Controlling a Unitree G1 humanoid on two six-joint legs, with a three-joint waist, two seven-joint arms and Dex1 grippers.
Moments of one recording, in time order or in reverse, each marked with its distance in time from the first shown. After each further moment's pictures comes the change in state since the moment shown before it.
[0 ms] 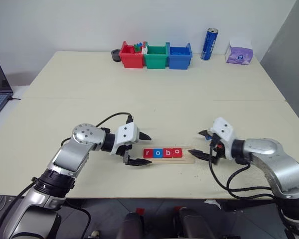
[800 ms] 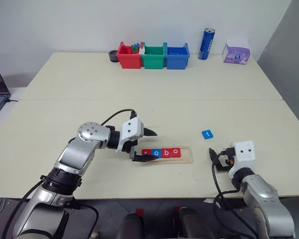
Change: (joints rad) left arm -0.032 -0.061 0.009 -0.003 -0.028 0.059 0.030; right arm 0.380 0.439 -0.110 -0.085 -0.141 -0.244 -0.606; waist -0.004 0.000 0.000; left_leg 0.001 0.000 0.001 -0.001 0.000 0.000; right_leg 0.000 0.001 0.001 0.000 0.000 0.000
